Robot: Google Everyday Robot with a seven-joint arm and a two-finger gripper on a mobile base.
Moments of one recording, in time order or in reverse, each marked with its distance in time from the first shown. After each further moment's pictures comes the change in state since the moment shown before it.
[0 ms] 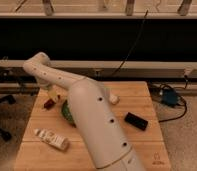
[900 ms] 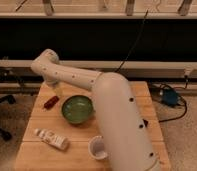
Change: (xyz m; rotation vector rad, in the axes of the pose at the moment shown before) arm 0.032 0.013 -0.050 0.156 0.045 0.110
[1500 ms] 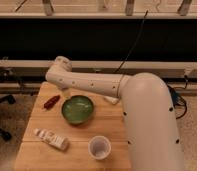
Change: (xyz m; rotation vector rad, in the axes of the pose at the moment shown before) arm 0.049 0.041 -0.026 0.204 0.041 0.191
